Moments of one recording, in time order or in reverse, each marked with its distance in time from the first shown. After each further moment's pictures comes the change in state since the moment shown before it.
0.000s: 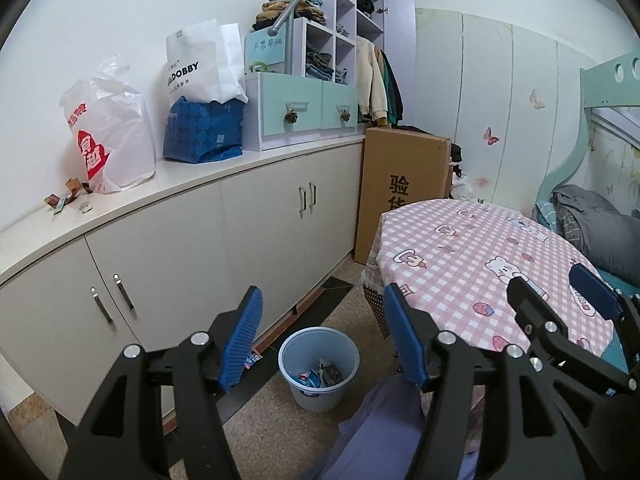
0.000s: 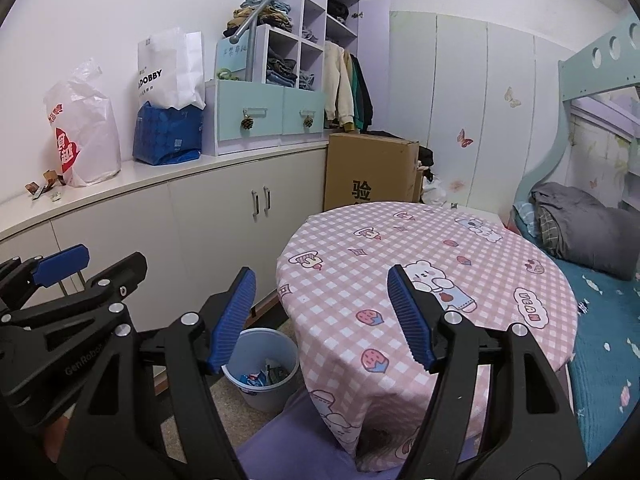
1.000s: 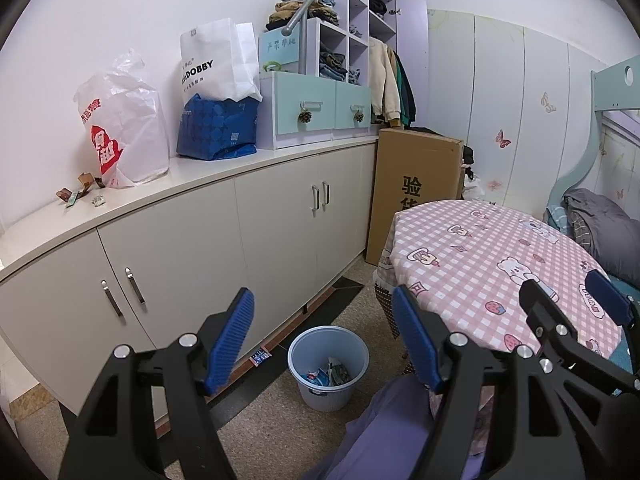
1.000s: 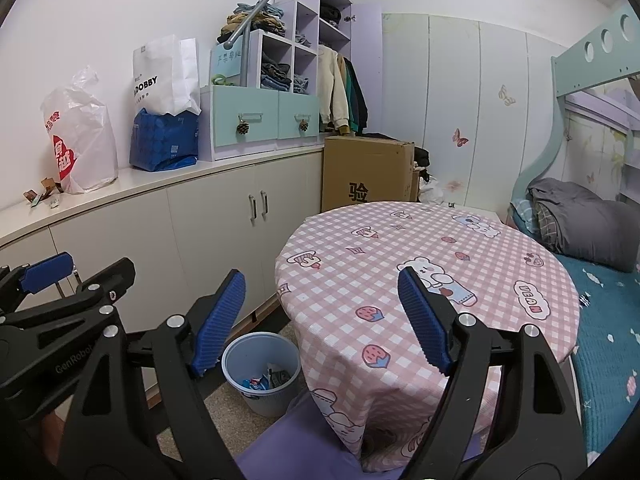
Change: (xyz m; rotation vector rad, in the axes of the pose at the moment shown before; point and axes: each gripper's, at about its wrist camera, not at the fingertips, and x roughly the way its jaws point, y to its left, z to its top) left arm -0.001 0.007 -0.006 -0.015 -0.001 0.038; right arm 0.000 -0.003 -0.006 0.025 -0.009 -0.002
